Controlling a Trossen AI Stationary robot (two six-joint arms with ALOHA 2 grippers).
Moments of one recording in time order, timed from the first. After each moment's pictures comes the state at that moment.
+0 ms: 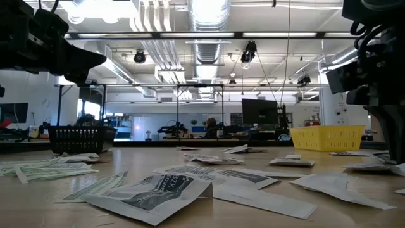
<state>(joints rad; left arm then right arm) 0.04 0.16 0.01 0.11 -0.05 0.00 0.52 1.70 0.86 -0.78 0.14 0.80</state>
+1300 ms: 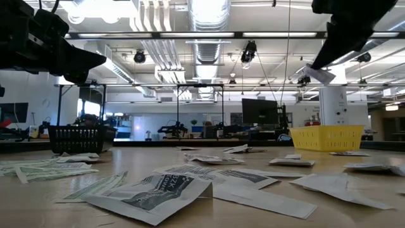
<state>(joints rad) 0.04 0.16 0.01 0.11 -0.05 -0.01 0.39 1.09 0.84 -0.89 0.70 0.81</state>
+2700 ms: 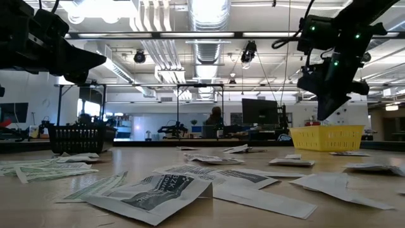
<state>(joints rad) 0.04 0.16 0.01 0.11 -0.05 -0.01 -0.31 1.09 0.61 -0.74 0.41 0.72</state>
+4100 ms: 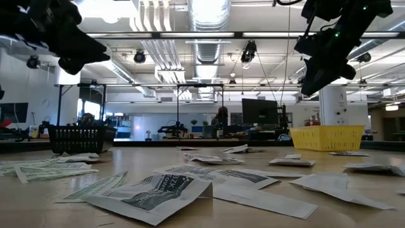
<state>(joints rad) 0.04 0.38 0.34 -0.28 -0.15 -0.27 -0.23 0.96 0.71 -0.72 0.33 0.63</state>
